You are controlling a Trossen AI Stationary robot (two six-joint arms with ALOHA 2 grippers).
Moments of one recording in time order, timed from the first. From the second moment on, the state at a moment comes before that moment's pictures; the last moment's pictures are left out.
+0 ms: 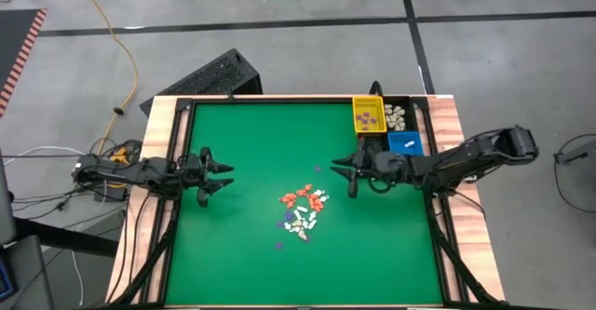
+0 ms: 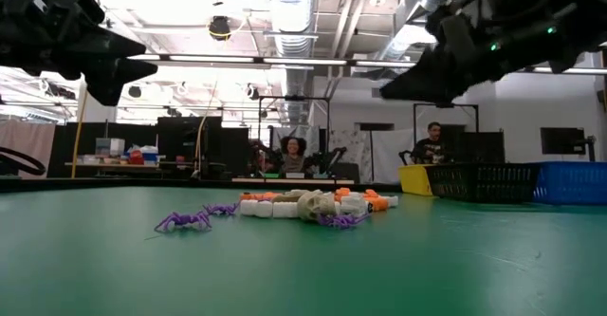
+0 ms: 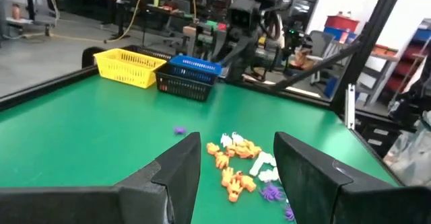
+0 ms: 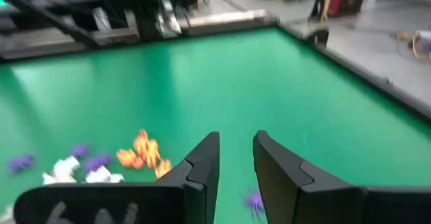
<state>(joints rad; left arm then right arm) -0.16 0.00 0.02 0.05 -0.27 -0.23 0.03 1.19 0.36 0.60 0.29 0.13</state>
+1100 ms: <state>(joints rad) -0.16 0.01 0.02 0.07 -0.51 -0.21 -0.04 1.74 0.67 0.46 0.42 0.23</state>
